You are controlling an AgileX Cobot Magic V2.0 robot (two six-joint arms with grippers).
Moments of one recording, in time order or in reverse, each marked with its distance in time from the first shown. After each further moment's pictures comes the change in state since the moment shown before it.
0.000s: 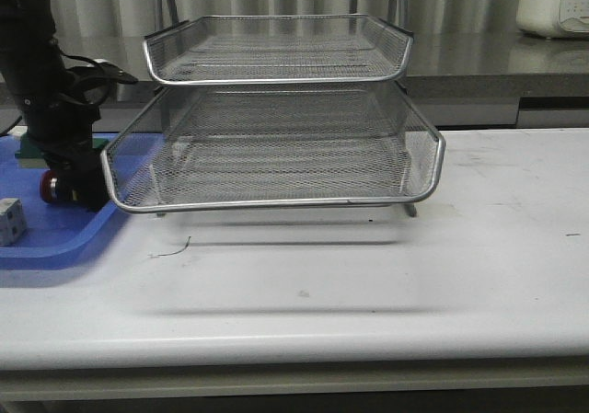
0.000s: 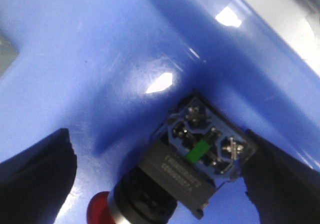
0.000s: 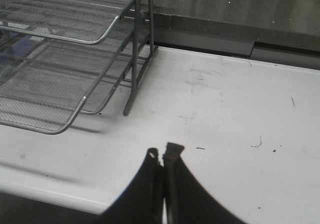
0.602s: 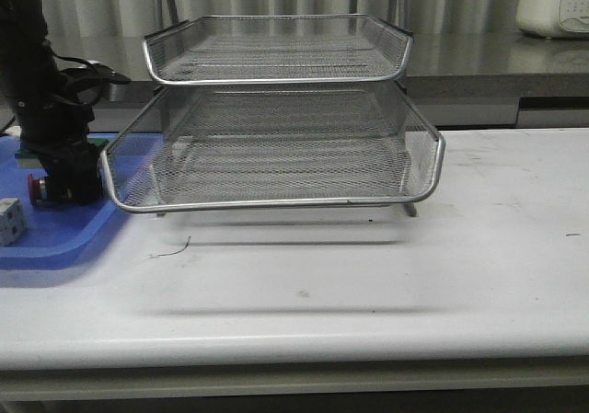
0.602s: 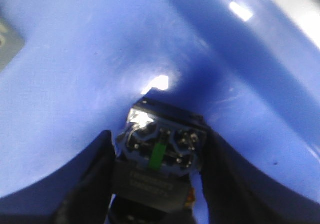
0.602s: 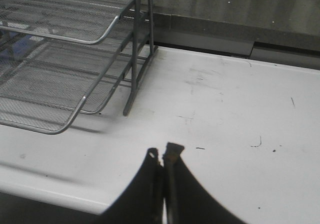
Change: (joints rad) left arm 0.026 0.007 -0.001 -0.026 -0.006 0.001; right arm 0.000 0.000 0.000 0.000 0.000 0.000
